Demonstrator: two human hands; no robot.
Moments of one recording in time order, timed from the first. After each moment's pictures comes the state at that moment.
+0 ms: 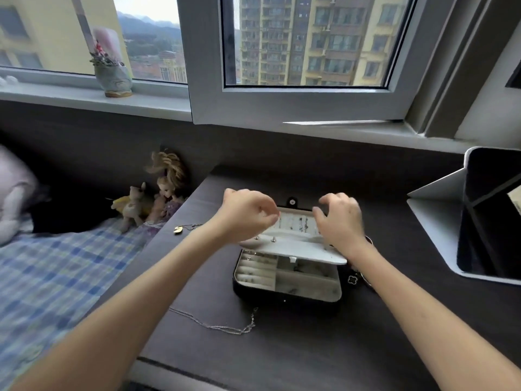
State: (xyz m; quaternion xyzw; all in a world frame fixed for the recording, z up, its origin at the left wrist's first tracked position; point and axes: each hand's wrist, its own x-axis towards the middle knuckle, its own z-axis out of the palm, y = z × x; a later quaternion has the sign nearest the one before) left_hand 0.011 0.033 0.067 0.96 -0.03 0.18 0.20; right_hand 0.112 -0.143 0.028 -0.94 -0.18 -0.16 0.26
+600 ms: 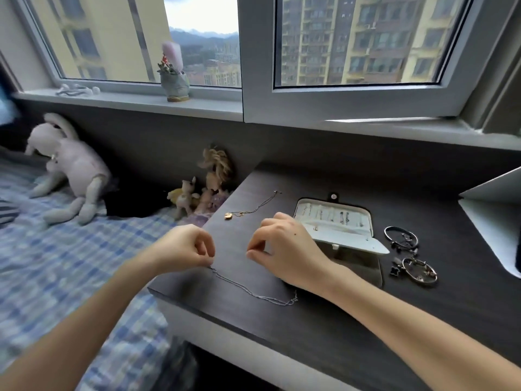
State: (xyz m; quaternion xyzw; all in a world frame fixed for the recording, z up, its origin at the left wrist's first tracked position) left_hand -0.137 0.135 0.044 0.97 0.15 -0.01 0.18; right_hand -0.044 -0.063 0.055 -0.78 -0.56 -0.08 0.26
